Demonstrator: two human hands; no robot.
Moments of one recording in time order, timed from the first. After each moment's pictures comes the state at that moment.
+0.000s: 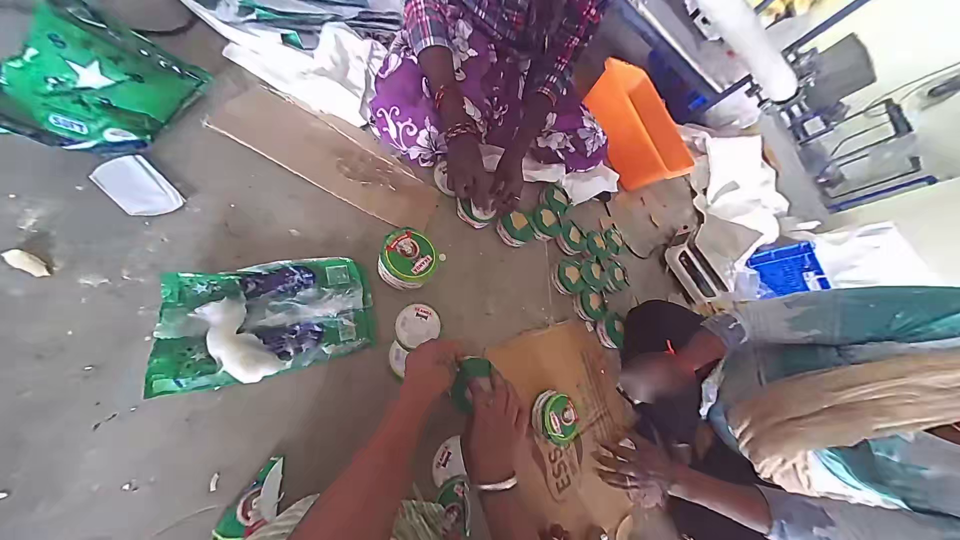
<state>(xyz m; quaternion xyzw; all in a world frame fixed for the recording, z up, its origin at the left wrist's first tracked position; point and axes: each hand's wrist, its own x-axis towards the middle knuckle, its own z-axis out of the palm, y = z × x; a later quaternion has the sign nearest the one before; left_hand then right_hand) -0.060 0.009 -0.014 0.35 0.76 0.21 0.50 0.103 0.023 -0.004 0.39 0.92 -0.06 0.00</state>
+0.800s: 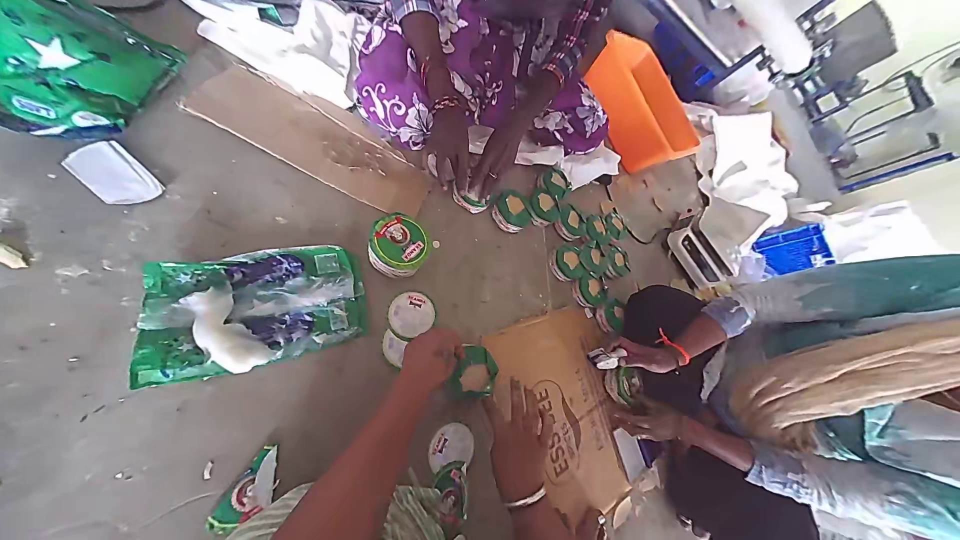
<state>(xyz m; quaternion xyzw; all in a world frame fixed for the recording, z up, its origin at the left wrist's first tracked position) -0.055 0.012 -0.014 0.39 0.74 0.22 0.50 0.167 0.038 -0.008 0.31 0.95 0.06 0.02</state>
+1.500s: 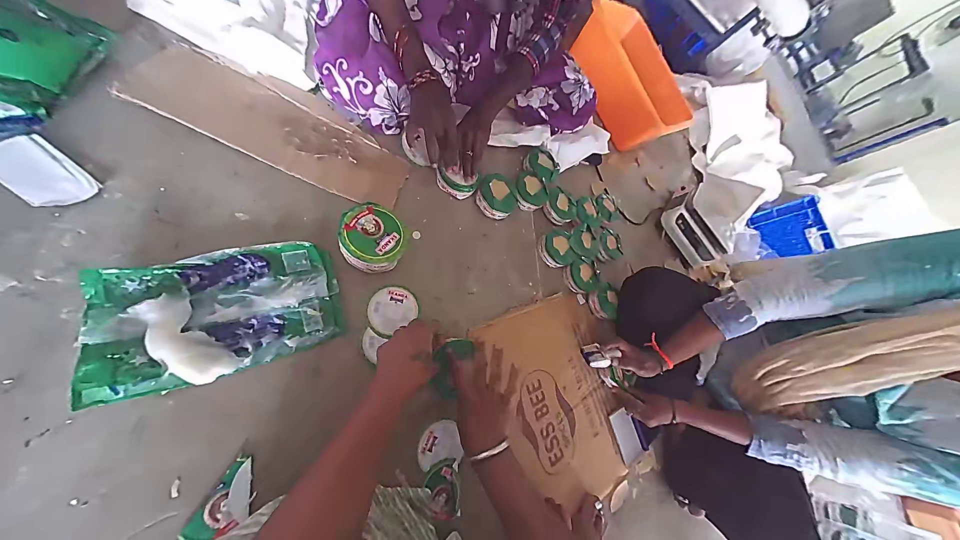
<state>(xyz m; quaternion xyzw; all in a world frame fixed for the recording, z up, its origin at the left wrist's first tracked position) -0.053 0.011 -0.008 0.35 0.78 0.17 0.49 0.116 0.047 -0.022 0.31 0.95 0.02 -0.01</state>
